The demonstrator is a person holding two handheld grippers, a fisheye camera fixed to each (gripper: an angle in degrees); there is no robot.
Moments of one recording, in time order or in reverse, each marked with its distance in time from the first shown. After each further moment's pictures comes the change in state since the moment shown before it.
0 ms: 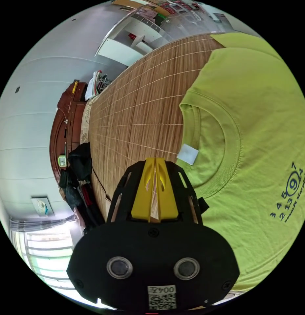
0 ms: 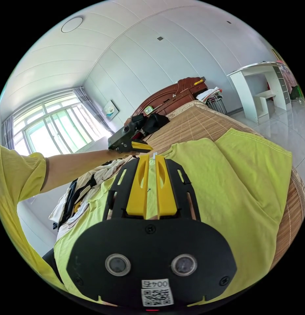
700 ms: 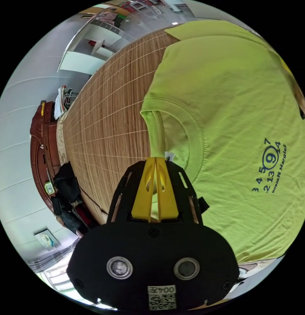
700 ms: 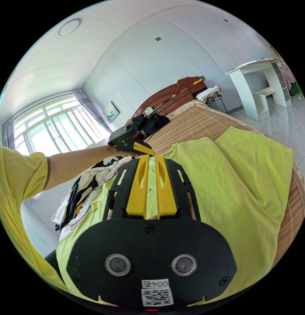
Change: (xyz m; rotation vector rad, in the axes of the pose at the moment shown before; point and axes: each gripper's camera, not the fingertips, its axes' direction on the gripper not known) left arm -0.002 -0.004 0.002 0.000 0.157 0.296; right arm -0.004 0.009 0.005 0.007 -0.015 0.018
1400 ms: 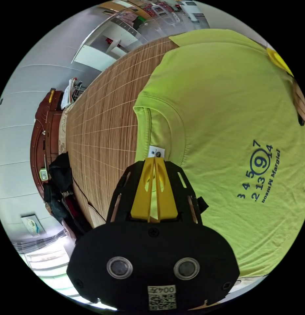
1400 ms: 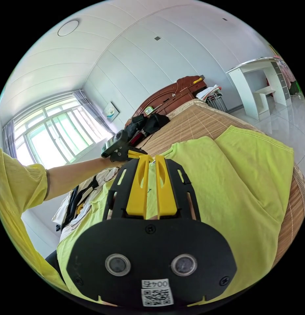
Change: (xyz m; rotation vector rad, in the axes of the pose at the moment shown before) left arm 0.017 0.050 0.008 0.060 -0.013 -0.152; right arm 0.006 0.018 -0.001 -0.006 -0.004 0.007
